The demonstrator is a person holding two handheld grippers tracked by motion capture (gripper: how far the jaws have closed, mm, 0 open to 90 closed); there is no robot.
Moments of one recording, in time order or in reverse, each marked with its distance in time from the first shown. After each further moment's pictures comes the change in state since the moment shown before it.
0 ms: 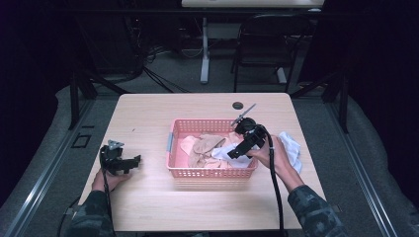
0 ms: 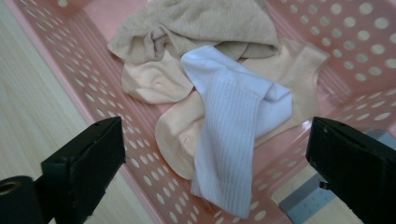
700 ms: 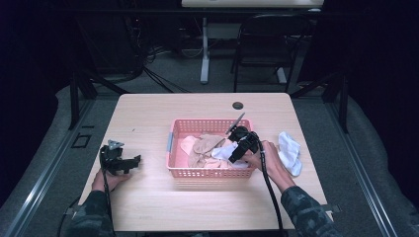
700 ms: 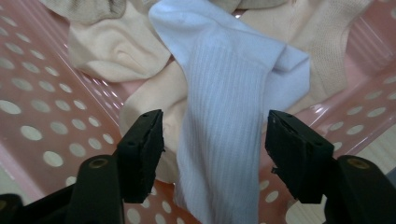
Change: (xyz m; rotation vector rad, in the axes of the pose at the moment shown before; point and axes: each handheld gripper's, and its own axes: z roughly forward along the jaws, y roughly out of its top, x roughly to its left) left arm 0.000 0.000 0.000 0.000 0.000 0.000; right arm -0.006 -0.003 0.051 0.163 -0.045 0.036
